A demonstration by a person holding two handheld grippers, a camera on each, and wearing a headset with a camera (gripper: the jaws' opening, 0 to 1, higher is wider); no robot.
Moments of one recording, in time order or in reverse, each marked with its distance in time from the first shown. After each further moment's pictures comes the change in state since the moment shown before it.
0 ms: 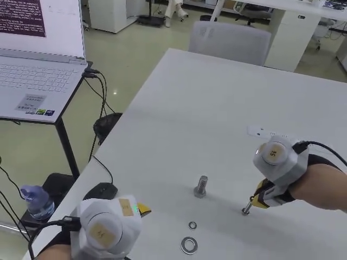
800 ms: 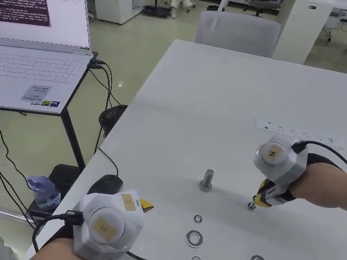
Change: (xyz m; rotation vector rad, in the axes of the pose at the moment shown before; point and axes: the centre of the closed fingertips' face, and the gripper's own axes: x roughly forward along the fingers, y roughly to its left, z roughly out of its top) left arm 0.001 -0.001 -0.010 -0.018 0.013 -0.003; right arm 0.026 0.003 -0.007 -0.016 0.044 0.023
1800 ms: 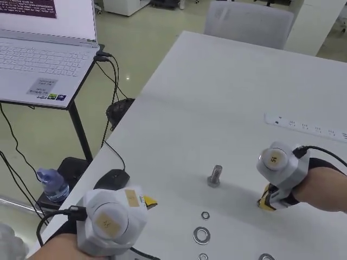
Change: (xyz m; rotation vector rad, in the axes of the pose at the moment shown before) left arm -0.001 0.007 -0.007 -0.019 0.015 0.004; right arm 0.026 0.002 -0.005 -0.014 0.032 0.024
